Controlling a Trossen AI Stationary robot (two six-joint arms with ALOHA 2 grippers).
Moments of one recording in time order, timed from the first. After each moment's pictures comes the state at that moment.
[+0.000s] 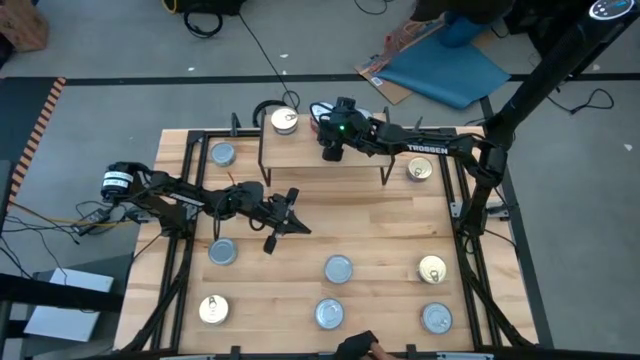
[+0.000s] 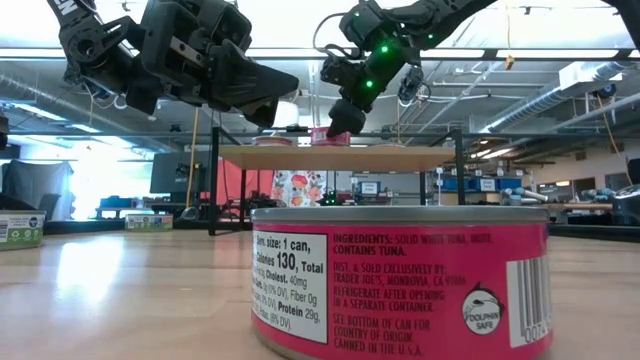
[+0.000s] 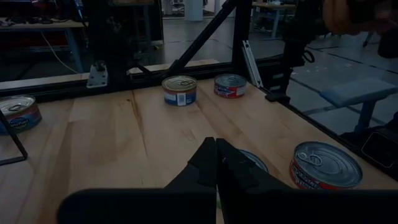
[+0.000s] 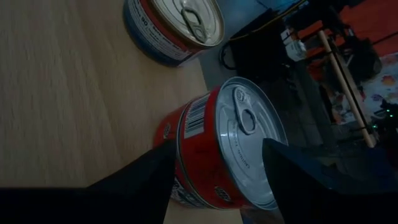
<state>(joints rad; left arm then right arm) 0.05 1.46 0.51 0.81 0.41 0.07 -0.41 1.81 1.44 -0.20 0.42 -0.60</state>
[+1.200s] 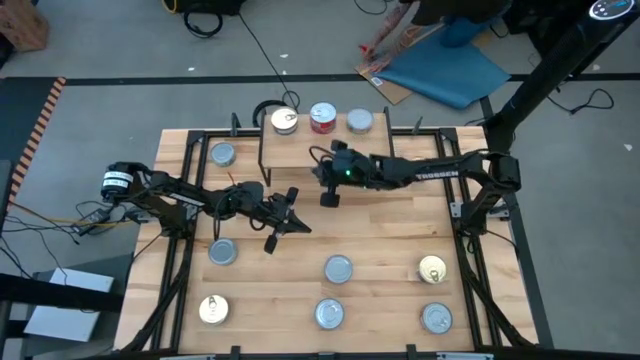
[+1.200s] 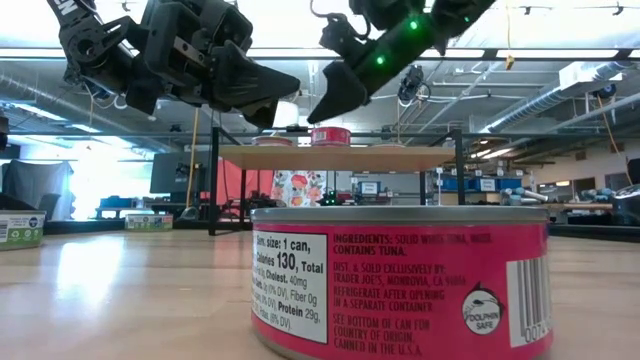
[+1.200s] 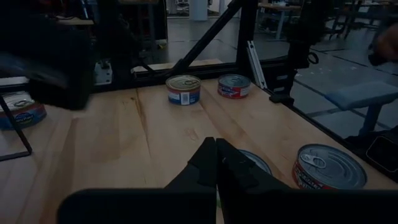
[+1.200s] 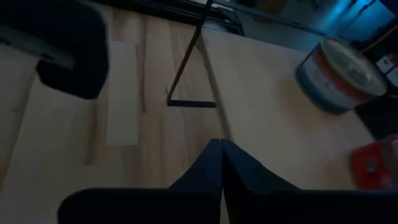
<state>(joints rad) 0.05 1.46 0.51 0.81 0.39 0.06 -0.16 1.70 1.19 -0.04 0.25 -0.27</state>
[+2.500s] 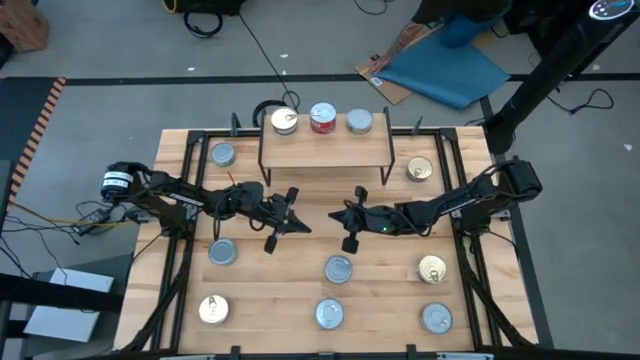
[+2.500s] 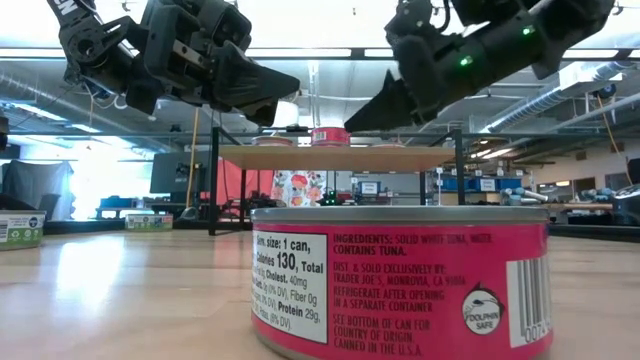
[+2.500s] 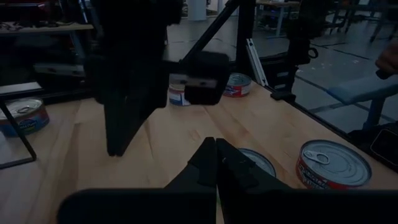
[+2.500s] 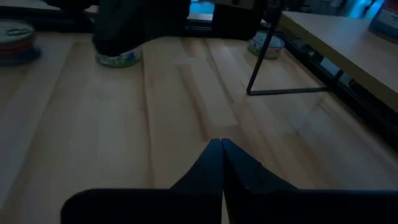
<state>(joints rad) 0.05 1.46 0.51 0.81 0.39 0.10 0.16 1.57 0.71 0.44 0.43 0.05</state>
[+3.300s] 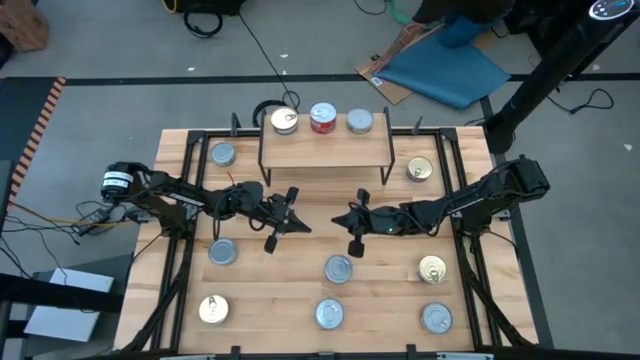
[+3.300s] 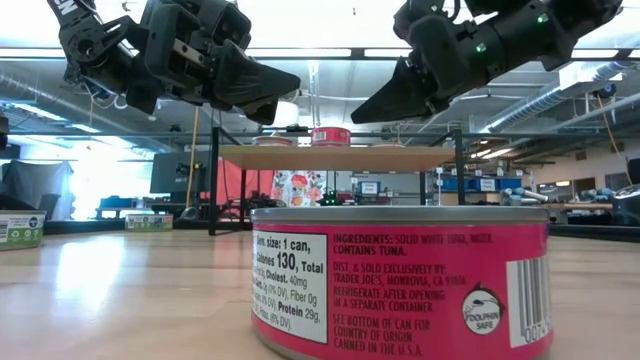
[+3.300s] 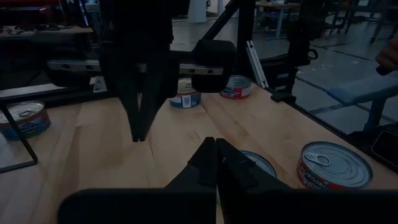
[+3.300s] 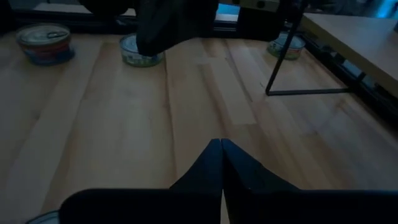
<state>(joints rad) 0.05 1.46 0.51 0.82 0.39 0.10 0.18 1.52 0.70 0.39 0.36 0.07</state>
